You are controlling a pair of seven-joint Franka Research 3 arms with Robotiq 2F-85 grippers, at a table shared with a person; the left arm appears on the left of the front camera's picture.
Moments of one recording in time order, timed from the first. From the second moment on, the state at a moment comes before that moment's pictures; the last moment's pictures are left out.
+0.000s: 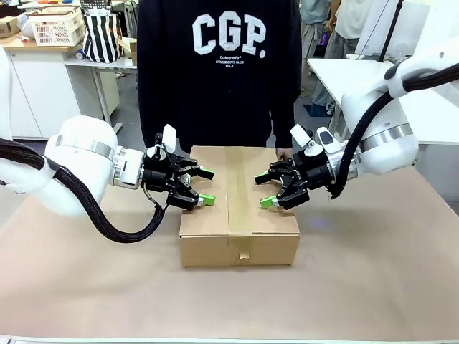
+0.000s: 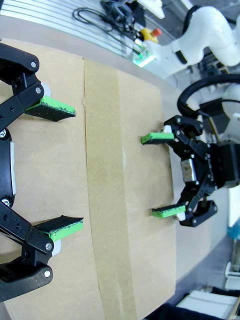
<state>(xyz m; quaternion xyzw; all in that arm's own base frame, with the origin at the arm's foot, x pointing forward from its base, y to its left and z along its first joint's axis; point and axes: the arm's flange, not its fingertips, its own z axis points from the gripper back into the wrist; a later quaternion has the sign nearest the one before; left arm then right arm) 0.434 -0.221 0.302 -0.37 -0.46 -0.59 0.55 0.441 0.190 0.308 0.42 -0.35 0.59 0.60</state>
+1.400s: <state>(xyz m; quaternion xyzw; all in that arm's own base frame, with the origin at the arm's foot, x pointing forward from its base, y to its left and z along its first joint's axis) 0.344 -0.032 0.459 -0.55 -0.20 -0.19 0.78 0.319 -0.073 0.426 0.55 -0.17 0.11 0.81</state>
